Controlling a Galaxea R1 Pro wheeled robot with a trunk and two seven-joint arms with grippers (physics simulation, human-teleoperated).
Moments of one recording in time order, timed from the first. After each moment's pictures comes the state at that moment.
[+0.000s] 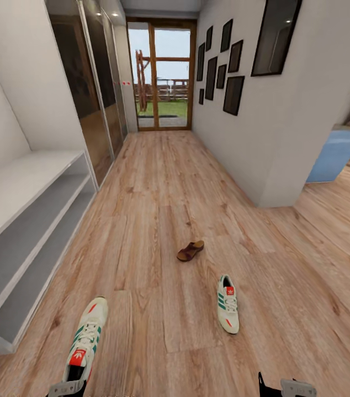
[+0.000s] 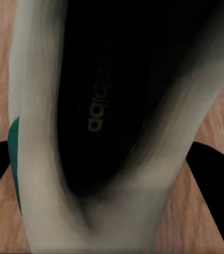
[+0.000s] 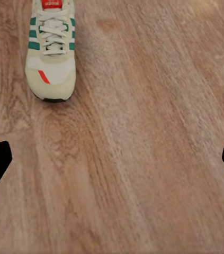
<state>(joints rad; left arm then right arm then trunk) -0.22 0.10 0.39 -0.37 -0.08 -0.42 -0.32 -0.08 -0.05 -0.09 -0.67 0.01 -0.36 -0.14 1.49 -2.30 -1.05</state>
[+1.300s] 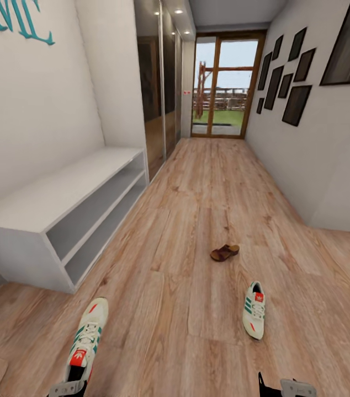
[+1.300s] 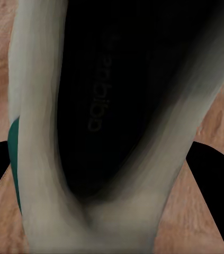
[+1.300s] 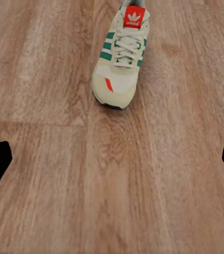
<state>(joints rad) -0.22 0.10 0.39 -0.37 -0.08 -0.42 -0.32 -0.08 -0.05 -0.09 -0.67 0.01 -0.36 -0.14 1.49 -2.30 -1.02</state>
